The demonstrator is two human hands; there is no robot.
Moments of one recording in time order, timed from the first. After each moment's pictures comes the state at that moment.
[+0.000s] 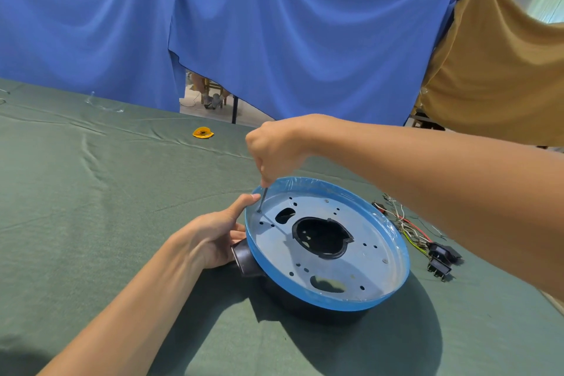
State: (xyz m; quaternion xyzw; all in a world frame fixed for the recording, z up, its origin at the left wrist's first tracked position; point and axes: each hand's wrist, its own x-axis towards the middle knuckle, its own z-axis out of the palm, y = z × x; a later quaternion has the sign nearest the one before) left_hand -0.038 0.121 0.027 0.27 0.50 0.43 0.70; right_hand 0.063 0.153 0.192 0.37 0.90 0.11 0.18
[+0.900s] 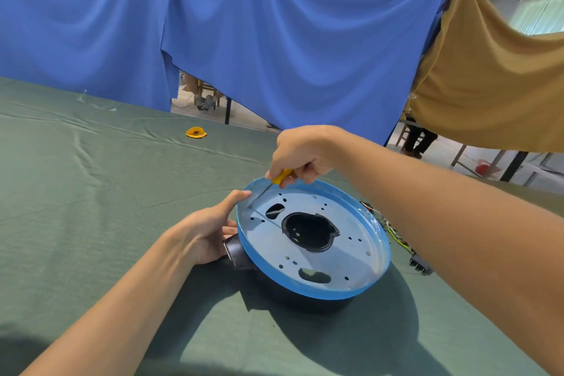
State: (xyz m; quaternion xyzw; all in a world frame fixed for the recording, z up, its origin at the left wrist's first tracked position) left_hand -0.036 0.116 0.026 0.27 0.51 0.44 0.69; right_hand 0.101 0.160 0.183 0.60 0.76 -0.26 0.03
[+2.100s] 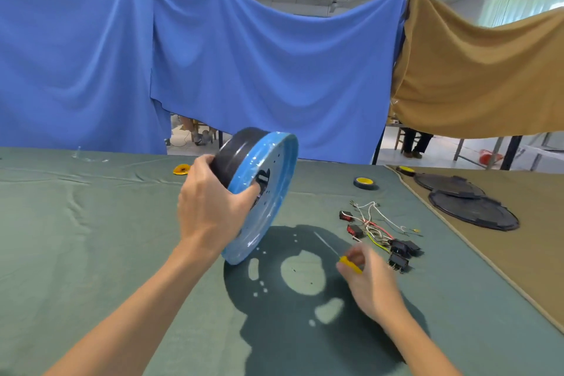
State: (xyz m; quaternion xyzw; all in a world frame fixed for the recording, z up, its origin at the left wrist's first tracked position) left_hand 0.037 0.085 0.110 0.53 0.60 0.60 -0.05; right_hand 0.279 0.096 0.003 0.63 0.62 -0.20 -0.42
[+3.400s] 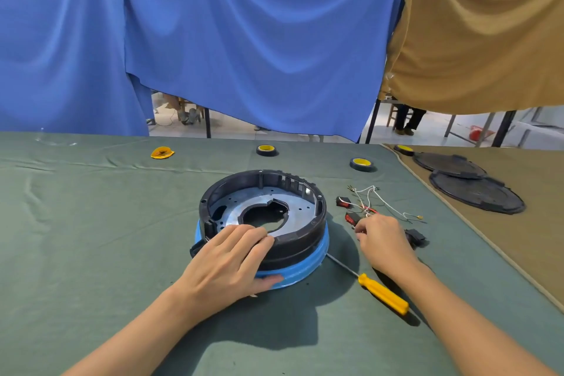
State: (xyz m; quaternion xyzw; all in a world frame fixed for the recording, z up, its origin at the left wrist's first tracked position) left_hand 0.030 0.122 0.000 0.81 0.27 0.37 -0.36; right_hand 0.313 0.176 0.016 0.69 0.70 0.03 -0.19
